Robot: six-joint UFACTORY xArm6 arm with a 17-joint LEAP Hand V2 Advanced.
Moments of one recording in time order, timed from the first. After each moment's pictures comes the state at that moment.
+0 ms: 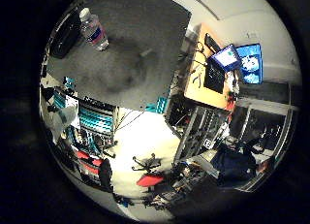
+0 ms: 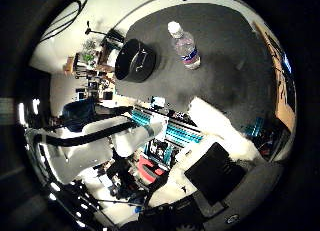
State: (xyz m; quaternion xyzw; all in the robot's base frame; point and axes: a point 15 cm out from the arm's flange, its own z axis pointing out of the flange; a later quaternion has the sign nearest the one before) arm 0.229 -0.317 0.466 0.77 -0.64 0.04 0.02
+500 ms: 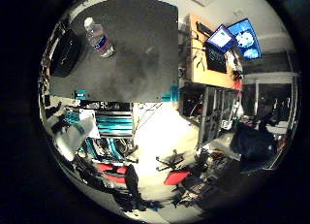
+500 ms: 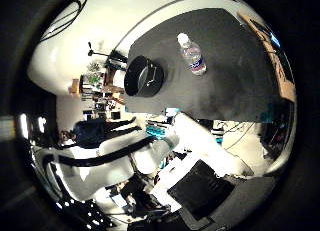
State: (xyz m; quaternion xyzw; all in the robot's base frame) arm 0.208 -0.267 0.442 0.69 -0.72 -0.01 -0.08
